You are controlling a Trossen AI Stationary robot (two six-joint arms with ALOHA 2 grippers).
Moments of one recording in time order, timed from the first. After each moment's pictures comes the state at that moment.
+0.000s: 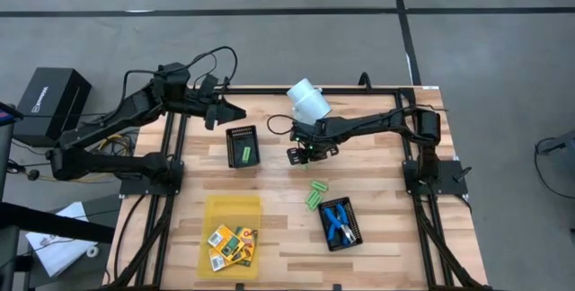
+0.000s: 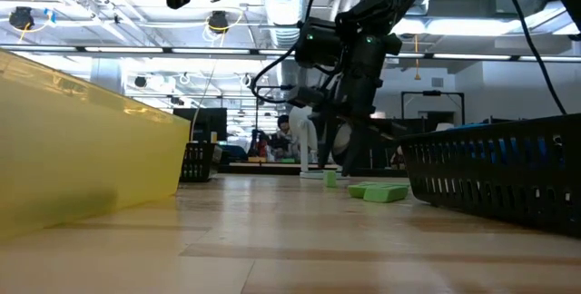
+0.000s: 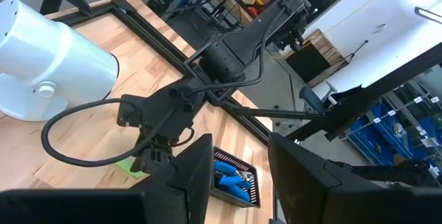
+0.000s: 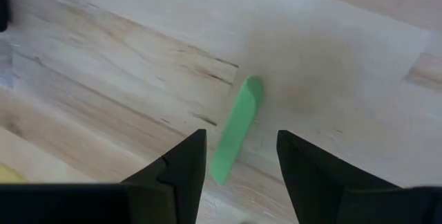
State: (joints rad) left arm 0.50 0.96 1.05 -0.39 0.49 -0.59; right arm -0.18 1.95 1.29 -0.60 -0.11 1.06
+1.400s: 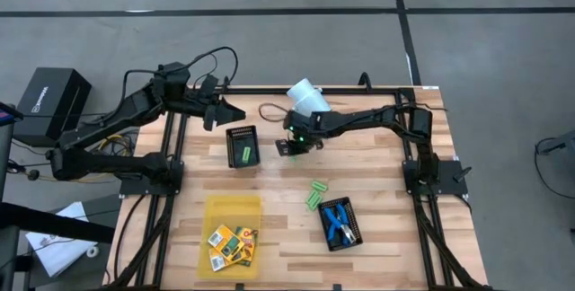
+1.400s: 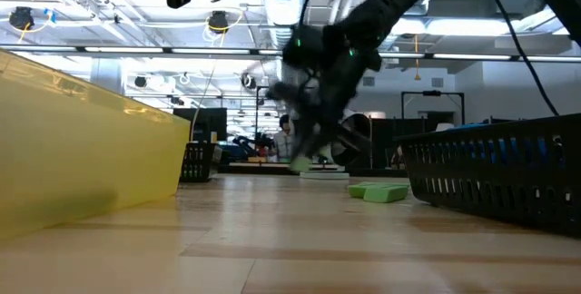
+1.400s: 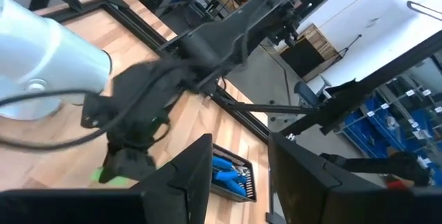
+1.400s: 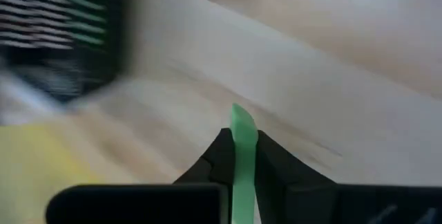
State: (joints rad) left arm 0.51 0.96 1.05 -0.39 0.53 -0.57; right arm -0.24 2.02 1.36 -0.39 -0.21 1.00
